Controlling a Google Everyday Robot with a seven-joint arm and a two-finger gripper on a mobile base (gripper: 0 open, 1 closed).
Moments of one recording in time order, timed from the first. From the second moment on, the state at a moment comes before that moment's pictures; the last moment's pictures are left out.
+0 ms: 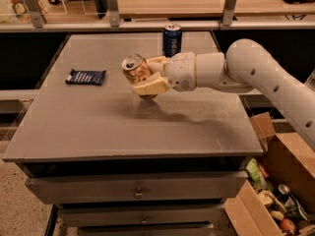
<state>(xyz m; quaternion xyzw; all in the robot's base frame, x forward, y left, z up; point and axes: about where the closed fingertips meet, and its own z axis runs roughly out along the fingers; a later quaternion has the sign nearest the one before) 0.601 0.036 0.890 -0.55 0.55 0.35 0.53</state>
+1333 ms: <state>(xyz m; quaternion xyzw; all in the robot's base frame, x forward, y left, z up) 0.604 0.045 0.883 -0.45 0.57 0.40 0.56</state>
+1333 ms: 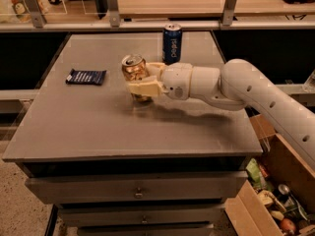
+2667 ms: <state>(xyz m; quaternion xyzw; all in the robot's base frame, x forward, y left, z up) 0.603 0.041 0.884 -0.47 0.59 0.37 0.55</state>
